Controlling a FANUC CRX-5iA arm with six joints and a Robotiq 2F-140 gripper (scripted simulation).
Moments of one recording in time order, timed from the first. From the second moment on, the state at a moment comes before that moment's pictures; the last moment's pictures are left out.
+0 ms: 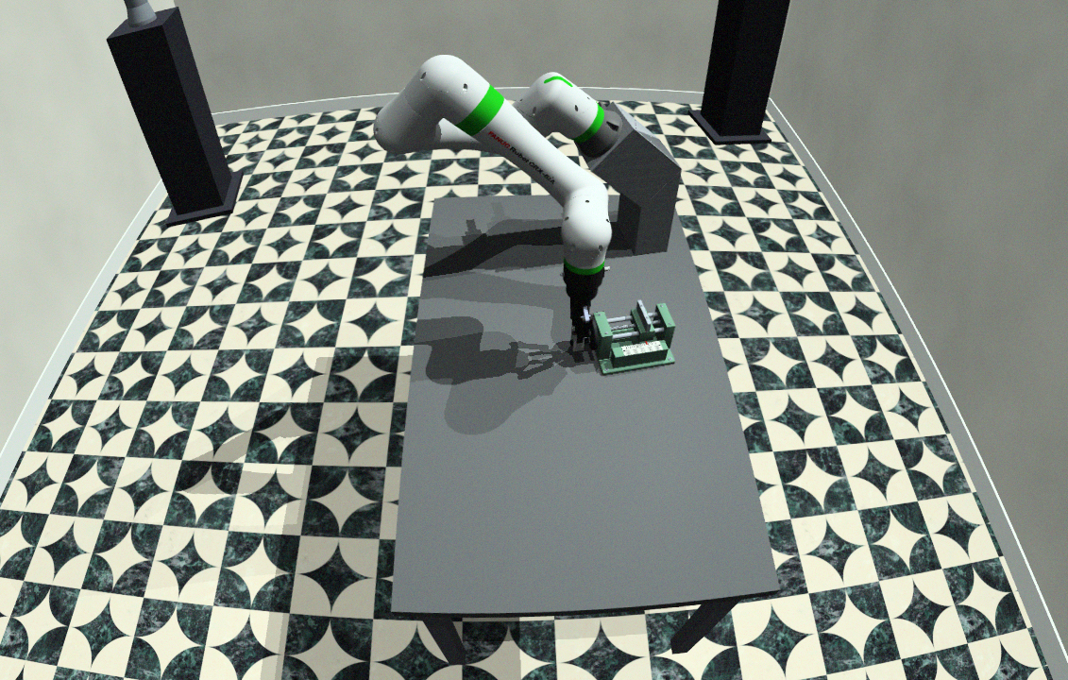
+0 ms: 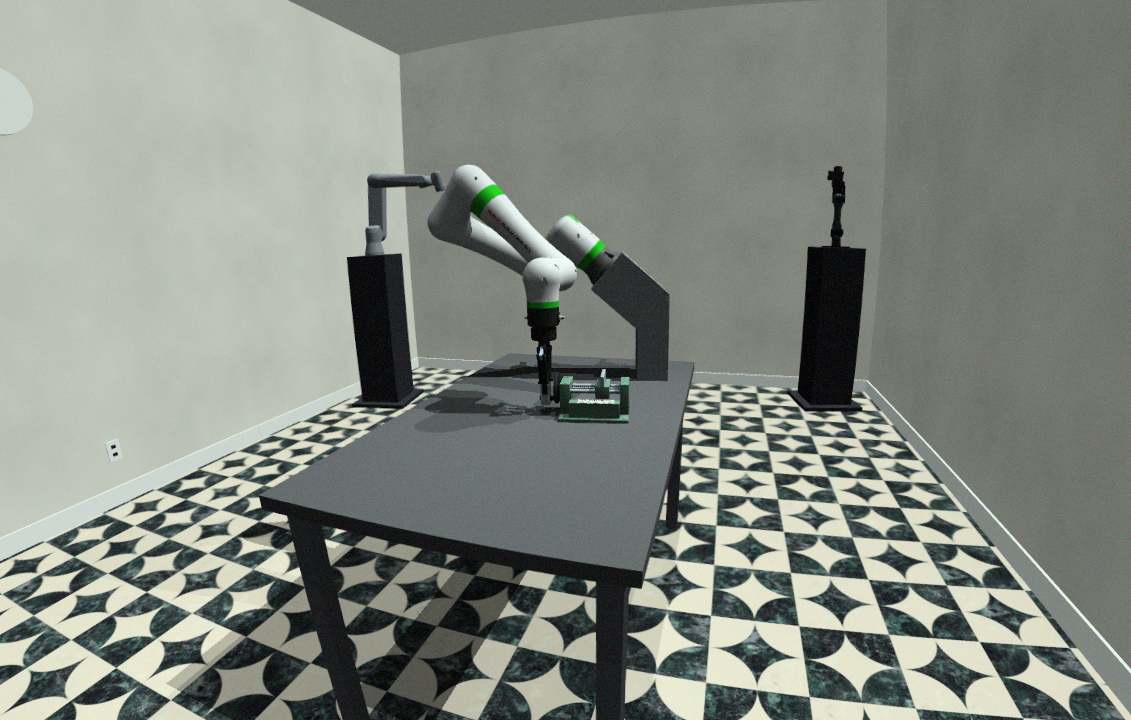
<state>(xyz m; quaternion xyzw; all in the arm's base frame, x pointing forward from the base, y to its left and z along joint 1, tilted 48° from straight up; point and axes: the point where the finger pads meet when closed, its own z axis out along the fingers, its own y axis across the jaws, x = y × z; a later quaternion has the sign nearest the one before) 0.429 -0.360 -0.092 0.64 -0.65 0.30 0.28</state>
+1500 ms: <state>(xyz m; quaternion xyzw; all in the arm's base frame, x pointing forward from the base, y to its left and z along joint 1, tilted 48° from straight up) 0.420 -0.359 -0.091 0.64 -0.65 0.30 0.28</state>
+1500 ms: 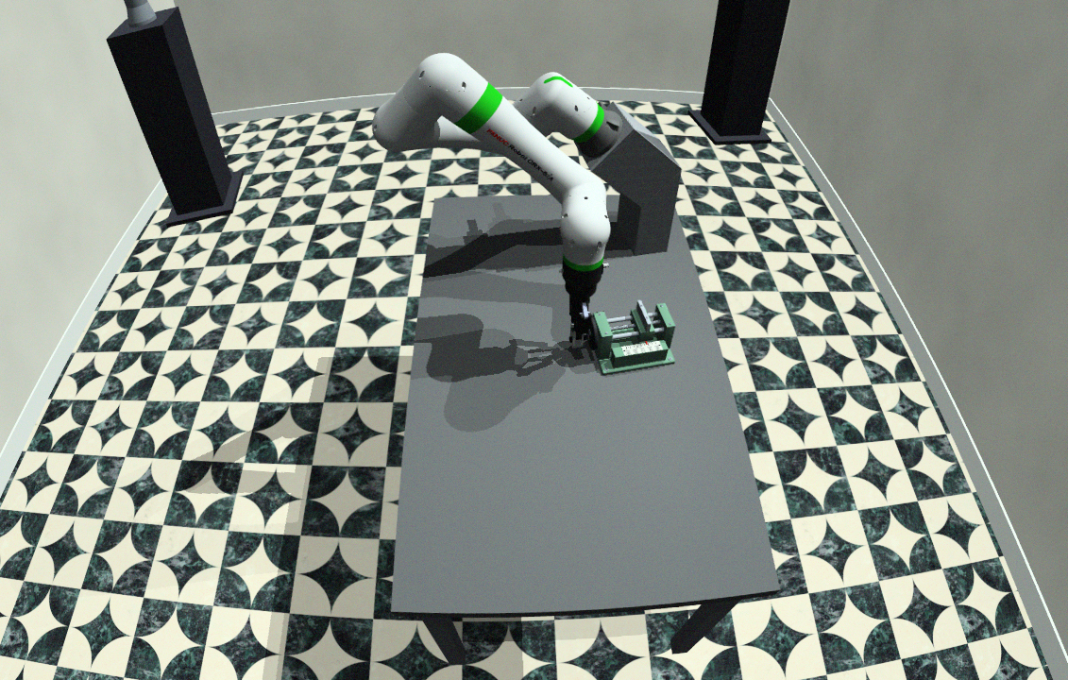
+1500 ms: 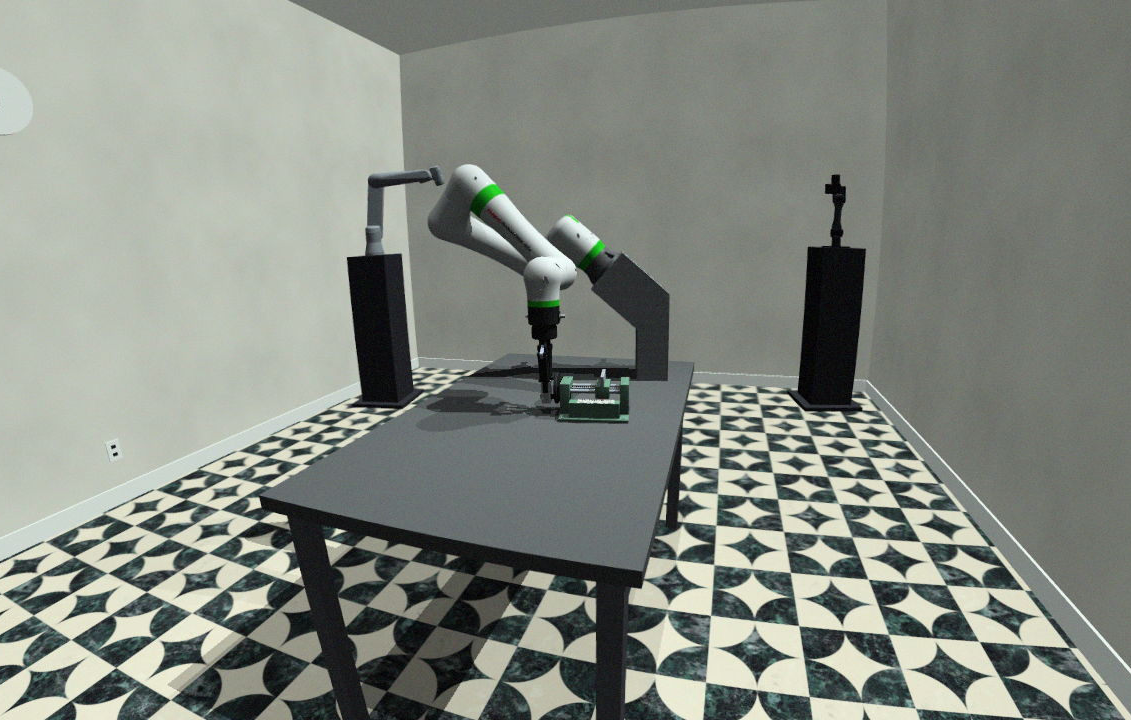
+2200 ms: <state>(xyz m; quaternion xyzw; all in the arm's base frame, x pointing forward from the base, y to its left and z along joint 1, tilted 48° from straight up) 0.407 -0.352 -0.086 0.64 -0.65 0.30 0.28</state>
